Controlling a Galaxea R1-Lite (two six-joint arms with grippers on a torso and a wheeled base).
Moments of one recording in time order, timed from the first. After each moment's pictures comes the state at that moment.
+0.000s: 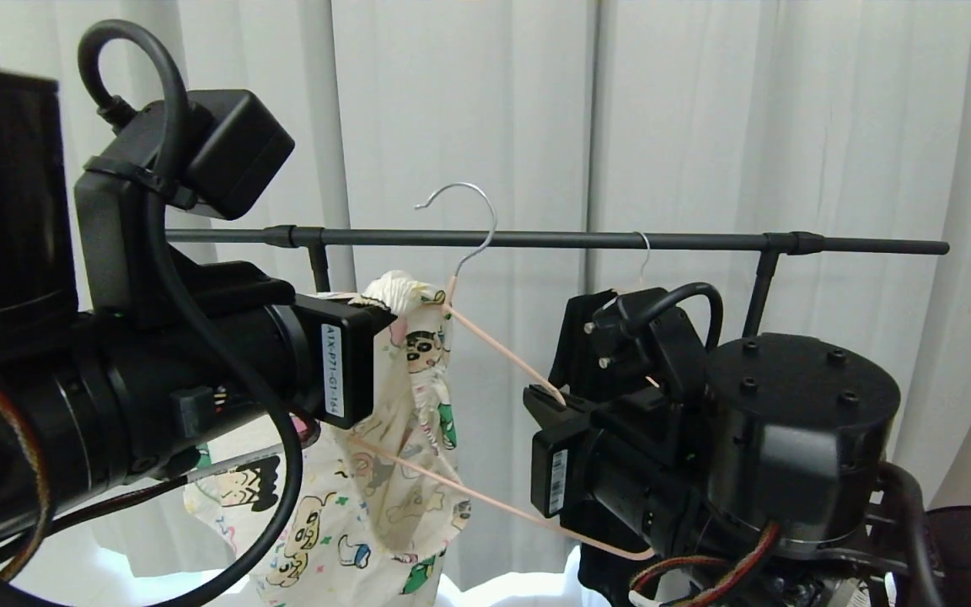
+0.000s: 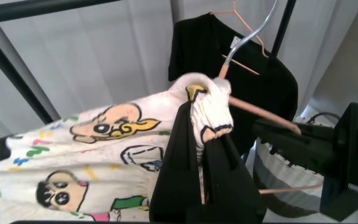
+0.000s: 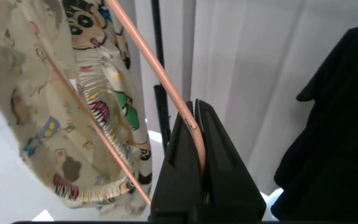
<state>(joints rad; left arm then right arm) -0.84 1.33 -1.02 0.00 0.37 -0.09 1.13 1.74 -0.84 -0.75 -0.43 0.27</state>
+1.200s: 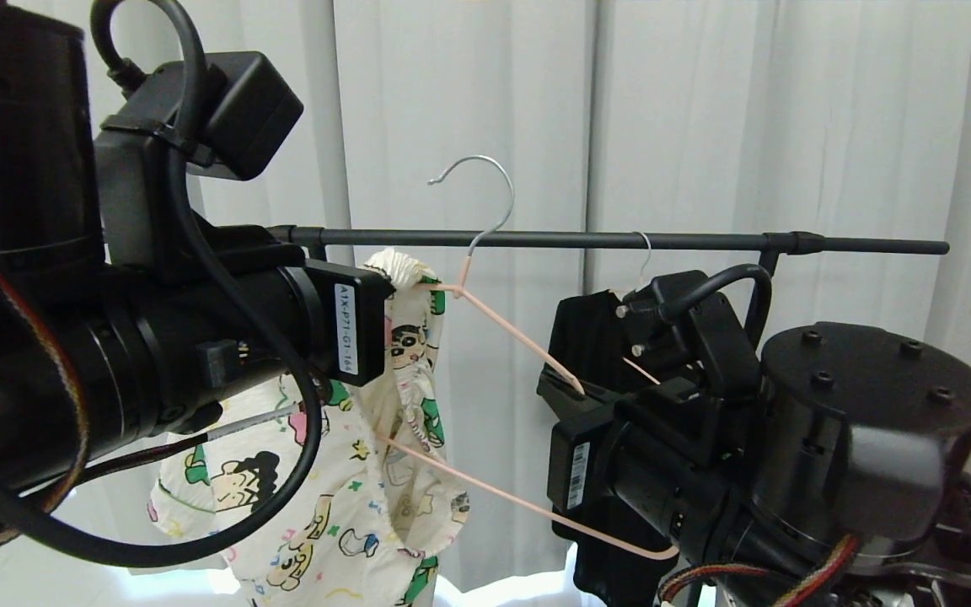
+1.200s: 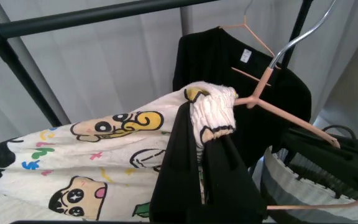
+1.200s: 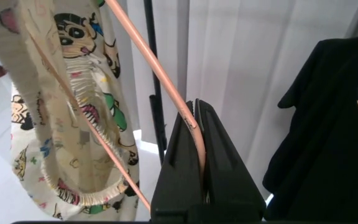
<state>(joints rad) -0.82 1.37 -1.08 0.00 0.39 -0.07 1.16 1.69 -0.83 -0.75 -0.49 0.25</state>
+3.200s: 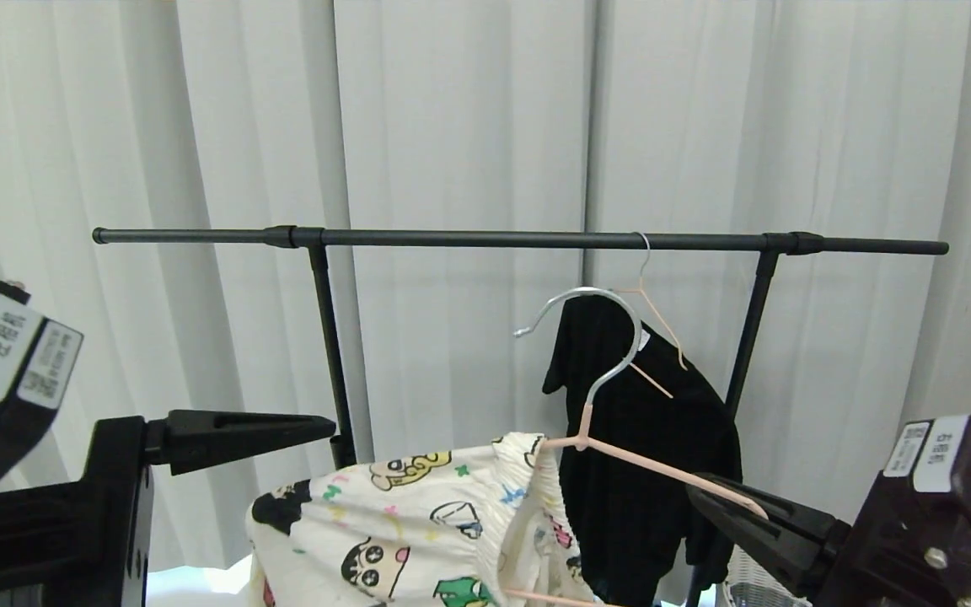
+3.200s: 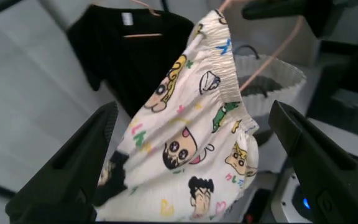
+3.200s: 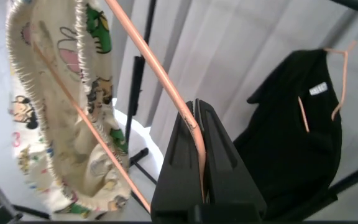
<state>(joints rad) -0.76 1.05 -0.70 0.00 -0.28 0.24 1.21 1.30 -0.37 -0.80 -0.42 -0.04</state>
